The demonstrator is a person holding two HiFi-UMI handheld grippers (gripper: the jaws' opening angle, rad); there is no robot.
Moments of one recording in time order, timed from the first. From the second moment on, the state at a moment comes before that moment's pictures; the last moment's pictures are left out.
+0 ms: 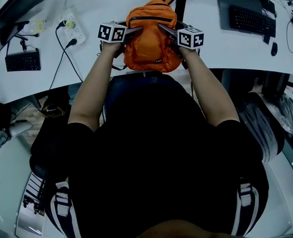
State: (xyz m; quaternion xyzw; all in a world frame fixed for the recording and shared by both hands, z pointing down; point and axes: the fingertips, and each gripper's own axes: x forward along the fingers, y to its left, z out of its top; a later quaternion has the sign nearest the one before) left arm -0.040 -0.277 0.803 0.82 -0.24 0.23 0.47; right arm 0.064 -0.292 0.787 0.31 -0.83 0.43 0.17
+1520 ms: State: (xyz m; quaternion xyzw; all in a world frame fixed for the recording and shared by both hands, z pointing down) left arm -0.097 -0.241 0.708 0.84 -0.29 0.20 0.40; right arm 0.104 -0.248 0.698 0.31 -0.87 0.36 0.15
